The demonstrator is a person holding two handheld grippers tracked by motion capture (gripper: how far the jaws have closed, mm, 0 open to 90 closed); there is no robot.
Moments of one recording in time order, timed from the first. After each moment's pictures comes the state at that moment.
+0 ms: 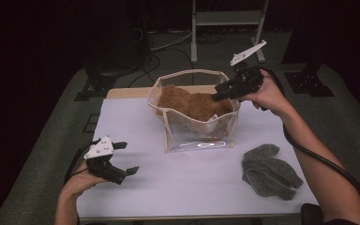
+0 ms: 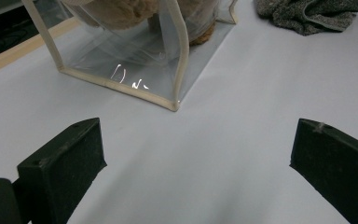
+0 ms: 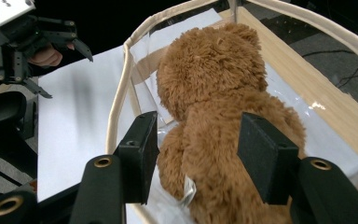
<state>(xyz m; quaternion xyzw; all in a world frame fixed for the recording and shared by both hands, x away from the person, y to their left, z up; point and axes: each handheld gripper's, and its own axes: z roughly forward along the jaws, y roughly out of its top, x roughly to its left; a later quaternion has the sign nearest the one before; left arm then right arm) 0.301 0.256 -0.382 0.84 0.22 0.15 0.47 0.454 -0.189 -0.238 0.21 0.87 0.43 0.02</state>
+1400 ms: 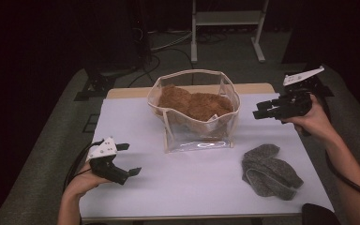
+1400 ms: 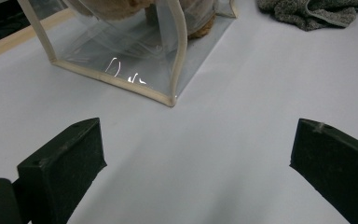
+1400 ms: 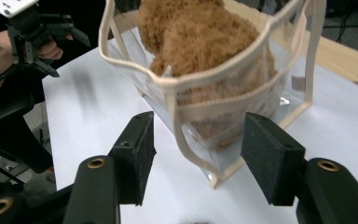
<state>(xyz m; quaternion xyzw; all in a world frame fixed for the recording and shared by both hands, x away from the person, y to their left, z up) 0.304 0.251 -0.390 0.85 0.22 0.14 0.46 0.404 -0.308 -0.282 0.30 0.83 0.47 0.01</state>
